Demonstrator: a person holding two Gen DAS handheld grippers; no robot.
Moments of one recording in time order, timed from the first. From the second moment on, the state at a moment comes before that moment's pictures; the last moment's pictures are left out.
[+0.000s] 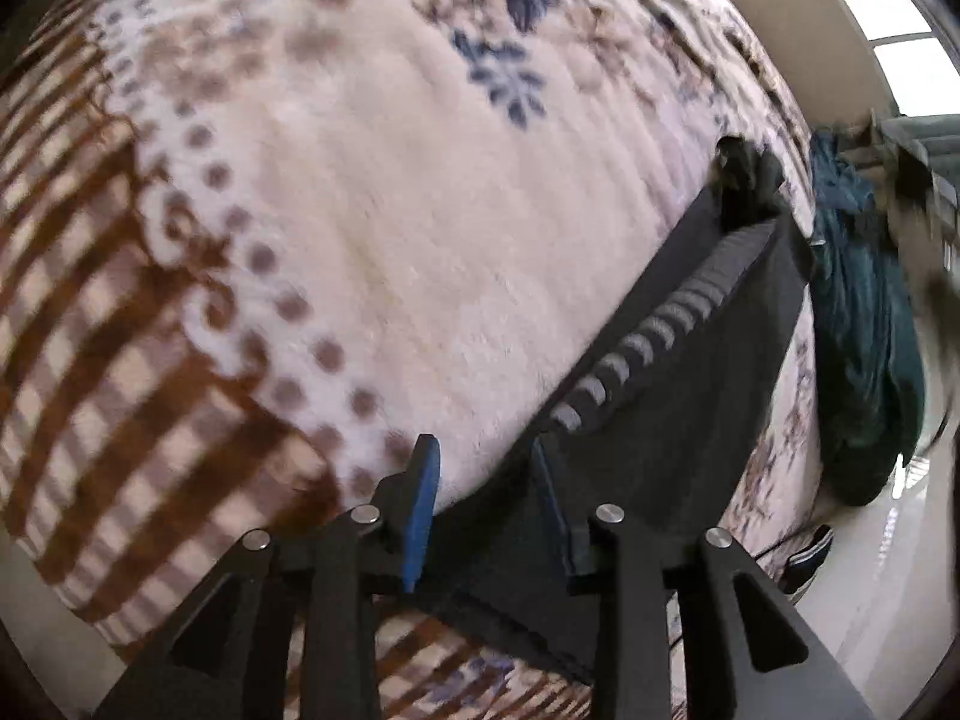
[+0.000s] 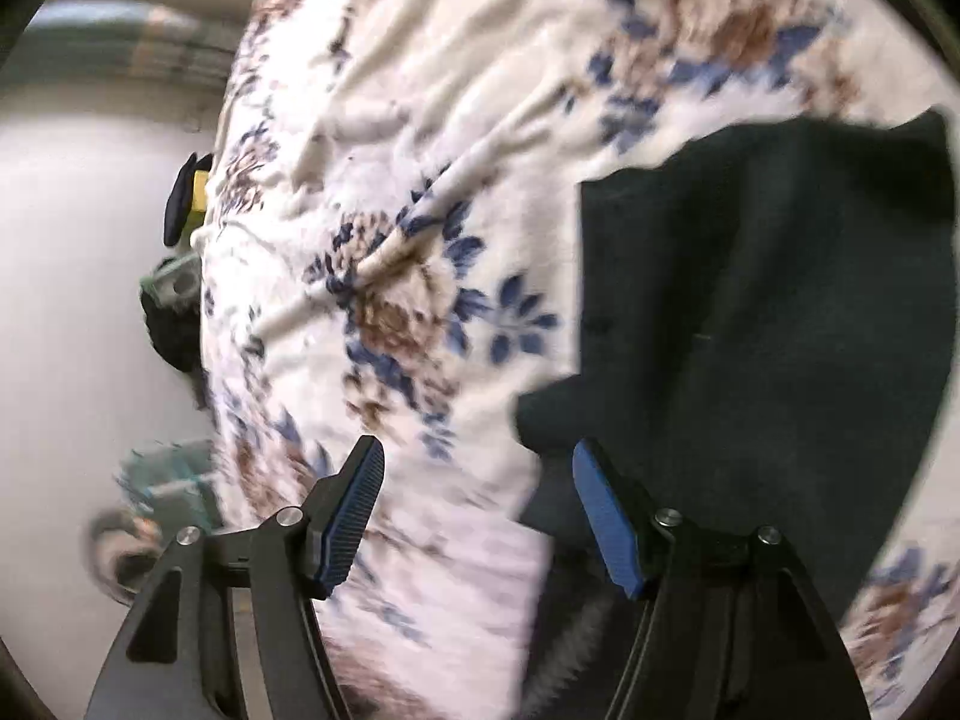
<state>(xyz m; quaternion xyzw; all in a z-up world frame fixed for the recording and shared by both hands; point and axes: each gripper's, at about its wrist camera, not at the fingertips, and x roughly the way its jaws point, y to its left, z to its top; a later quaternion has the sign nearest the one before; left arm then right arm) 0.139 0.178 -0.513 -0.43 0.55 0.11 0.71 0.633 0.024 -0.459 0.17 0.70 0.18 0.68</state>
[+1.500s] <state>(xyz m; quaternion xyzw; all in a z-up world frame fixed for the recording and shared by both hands) 0.214 0.132 -0.496 -0.33 0.64 0.06 0.70 0.271 -0.136 -0.547 0.13 0.81 0.09 0.57</state>
